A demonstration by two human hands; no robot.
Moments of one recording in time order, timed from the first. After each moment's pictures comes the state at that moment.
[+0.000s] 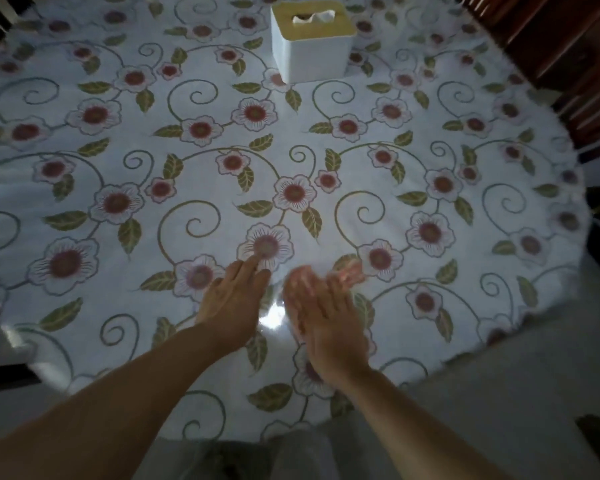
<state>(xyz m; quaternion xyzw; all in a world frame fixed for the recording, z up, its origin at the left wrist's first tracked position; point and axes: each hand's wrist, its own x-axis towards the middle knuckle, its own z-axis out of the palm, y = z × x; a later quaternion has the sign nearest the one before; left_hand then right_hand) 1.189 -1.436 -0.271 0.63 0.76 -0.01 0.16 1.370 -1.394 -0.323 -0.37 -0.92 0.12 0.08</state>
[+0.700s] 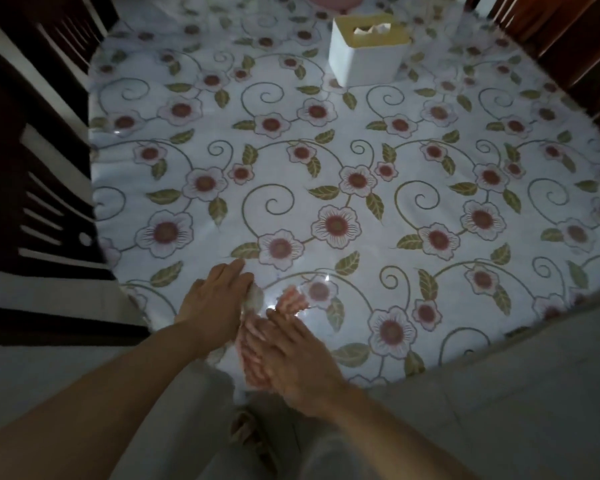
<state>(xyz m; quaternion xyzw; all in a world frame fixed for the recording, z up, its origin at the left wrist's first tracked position) 1.088 -1.562 -0.270 0.58 0.79 -0.03 0.19 1.278 -1.531 -0.314 -0.12 -0.99 0.12 -0.02</state>
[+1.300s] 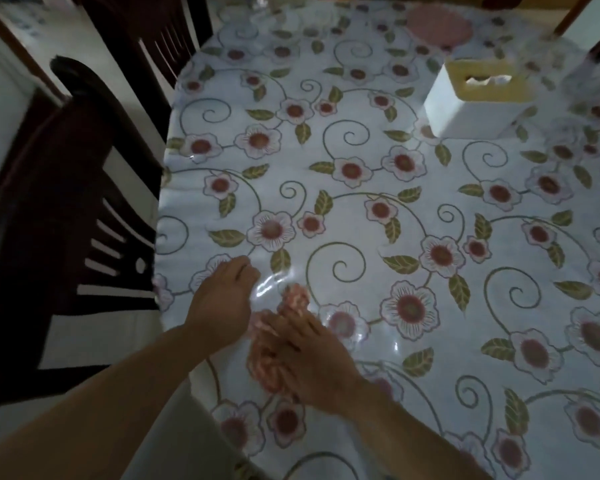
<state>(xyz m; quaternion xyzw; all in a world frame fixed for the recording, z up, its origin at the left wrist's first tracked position) 0.974 -1.522 -0.286 0.53 0.84 0.10 0.12 1.155 -1.439 -0.320 -0.04 -0.99 0.12 0.02</state>
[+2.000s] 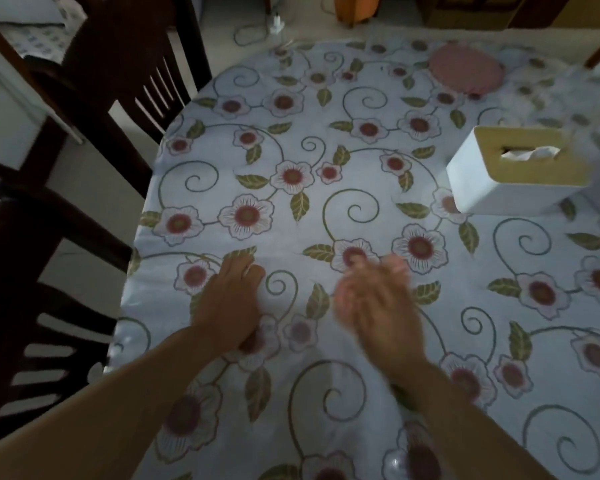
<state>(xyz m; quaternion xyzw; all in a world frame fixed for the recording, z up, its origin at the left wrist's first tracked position) 0.886 -1.369 -0.281 0.46 0.88 0.09 0.10 1.068 -1.204 -0.305 -0.26 -0.95 0.13 0.07</state>
